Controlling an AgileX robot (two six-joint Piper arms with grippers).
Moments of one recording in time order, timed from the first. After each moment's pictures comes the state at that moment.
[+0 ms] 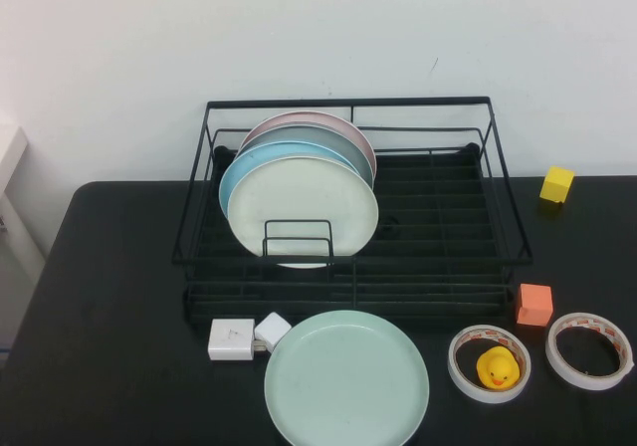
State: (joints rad) right arm -0.05 -0.01 0.02 -0.01 0.42 -0.19; left arm -0.11 -0.01 0.02 -0.11 0.35 0.01
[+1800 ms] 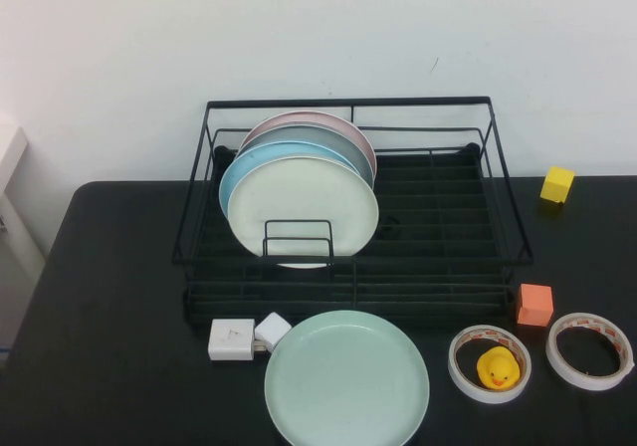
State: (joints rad) right arm -0.05 -0.01 0.03 -0.04 -0.46 -0.12; left arm -0.11 -0.01 0.02 -0.13 -0.28 0.00
